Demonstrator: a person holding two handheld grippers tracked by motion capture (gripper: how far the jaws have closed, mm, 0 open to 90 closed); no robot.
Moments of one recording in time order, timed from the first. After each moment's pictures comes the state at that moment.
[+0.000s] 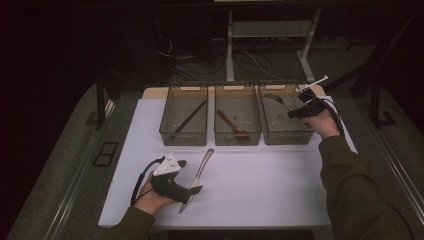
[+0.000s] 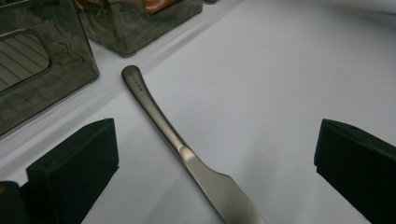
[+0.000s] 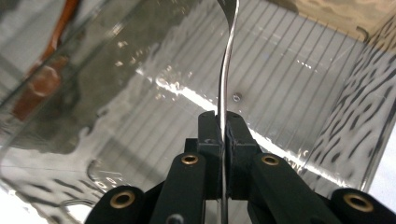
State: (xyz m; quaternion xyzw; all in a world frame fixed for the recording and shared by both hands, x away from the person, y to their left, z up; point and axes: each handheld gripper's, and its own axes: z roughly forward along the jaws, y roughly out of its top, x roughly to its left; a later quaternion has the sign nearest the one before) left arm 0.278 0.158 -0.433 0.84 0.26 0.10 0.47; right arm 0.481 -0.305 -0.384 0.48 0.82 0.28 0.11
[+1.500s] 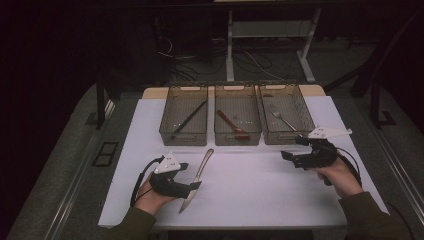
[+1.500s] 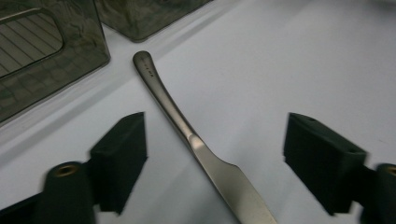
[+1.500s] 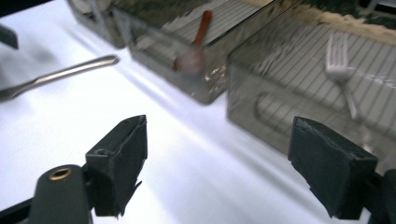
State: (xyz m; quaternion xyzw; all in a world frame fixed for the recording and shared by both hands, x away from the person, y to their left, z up) left arm 0.279 0.159 -0.431 0.84 0.29 0.10 0.44; right arm 0.320 -0.291 -0.401 0.39 0.80 0.44 0.15
